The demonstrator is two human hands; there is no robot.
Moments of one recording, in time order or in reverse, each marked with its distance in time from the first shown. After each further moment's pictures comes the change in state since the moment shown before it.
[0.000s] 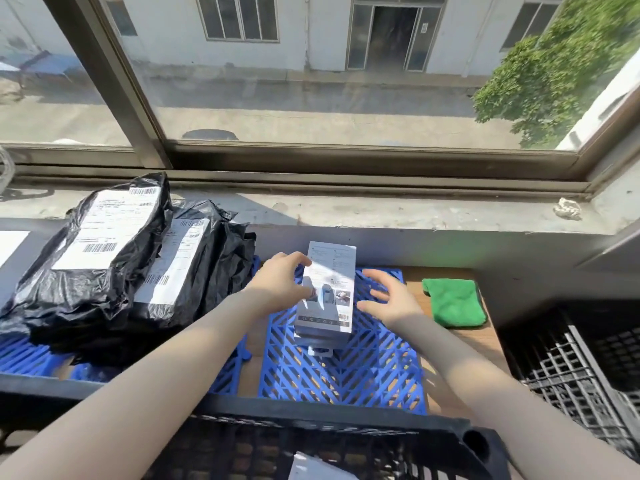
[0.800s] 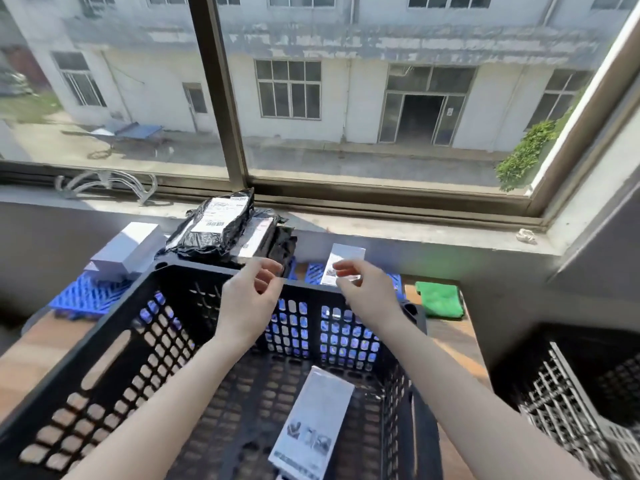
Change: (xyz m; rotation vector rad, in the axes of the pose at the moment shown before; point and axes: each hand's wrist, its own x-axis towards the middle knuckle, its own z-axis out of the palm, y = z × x) left_hand -0.279 0.027 -0.007 -0.421 0.794 0.073; right_hand -0.219 -0.099 0.033 -0.098 0.125 -0.416
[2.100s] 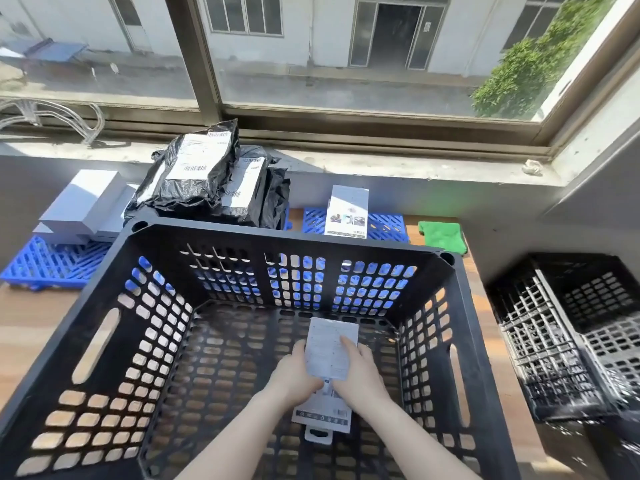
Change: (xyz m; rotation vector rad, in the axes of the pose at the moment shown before) left_hand -0.098 -0.141 0.059 0.281 -0.949 -0.542; right_hand -0.115 0.120 0.136 -0.274 -0.322 0.618
